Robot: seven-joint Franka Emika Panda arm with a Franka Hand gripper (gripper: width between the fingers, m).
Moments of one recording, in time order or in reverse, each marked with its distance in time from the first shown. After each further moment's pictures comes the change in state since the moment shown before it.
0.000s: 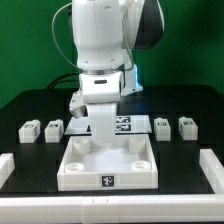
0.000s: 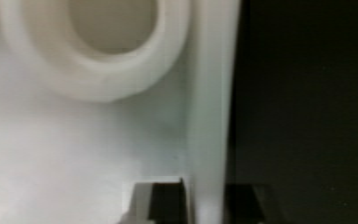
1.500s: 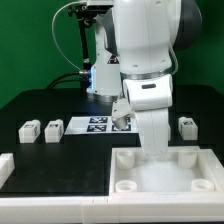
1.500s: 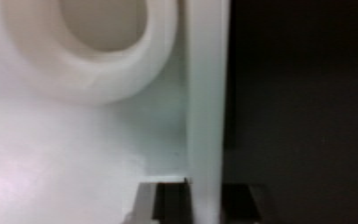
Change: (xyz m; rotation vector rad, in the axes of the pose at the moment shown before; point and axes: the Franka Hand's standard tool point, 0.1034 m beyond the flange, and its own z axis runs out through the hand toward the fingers) arm 0.088 0.065 -0.003 -0.053 0.066 0.027
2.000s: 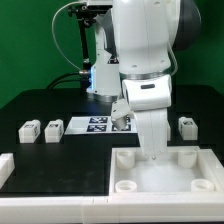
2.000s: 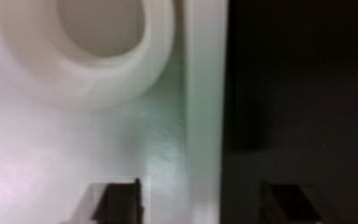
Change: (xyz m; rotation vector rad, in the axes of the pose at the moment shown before) arm -0.001 0.000 0.001 -0.002 0.001 0.002
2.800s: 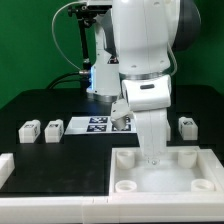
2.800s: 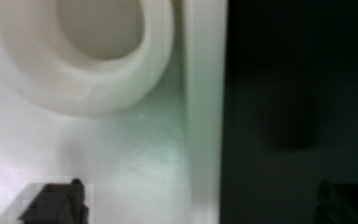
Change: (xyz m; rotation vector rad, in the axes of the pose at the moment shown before) arm -0.001 0.000 0.000 0.001 0.000 0.001
